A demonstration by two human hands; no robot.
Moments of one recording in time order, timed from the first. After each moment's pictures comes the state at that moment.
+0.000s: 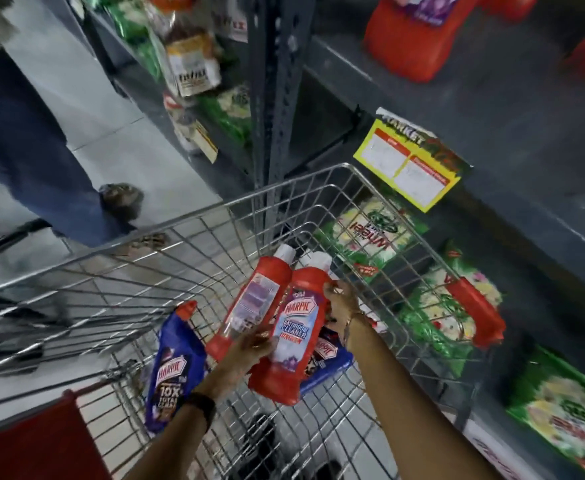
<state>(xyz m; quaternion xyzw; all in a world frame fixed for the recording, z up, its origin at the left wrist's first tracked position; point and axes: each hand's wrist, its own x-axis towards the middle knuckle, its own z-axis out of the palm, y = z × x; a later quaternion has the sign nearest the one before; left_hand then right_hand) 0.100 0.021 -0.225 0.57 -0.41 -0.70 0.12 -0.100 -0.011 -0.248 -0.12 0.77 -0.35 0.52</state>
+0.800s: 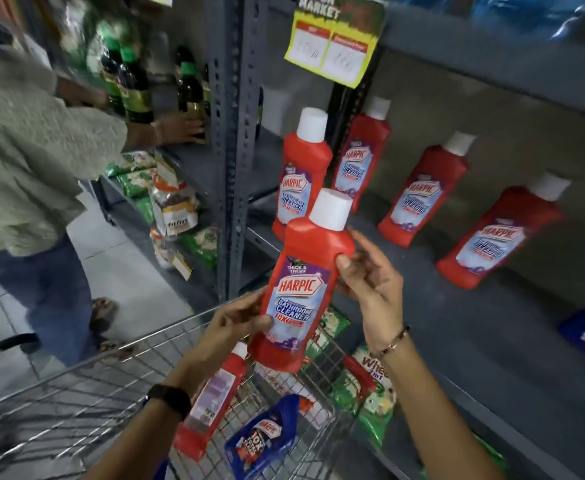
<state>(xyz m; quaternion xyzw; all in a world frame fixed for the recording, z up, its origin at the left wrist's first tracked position) 0.045 -0.026 0.026 0.27 -0.54 -0.73 0.31 -0.138 0.034 0.119 -0.45 0.50 -0.67 0.31</state>
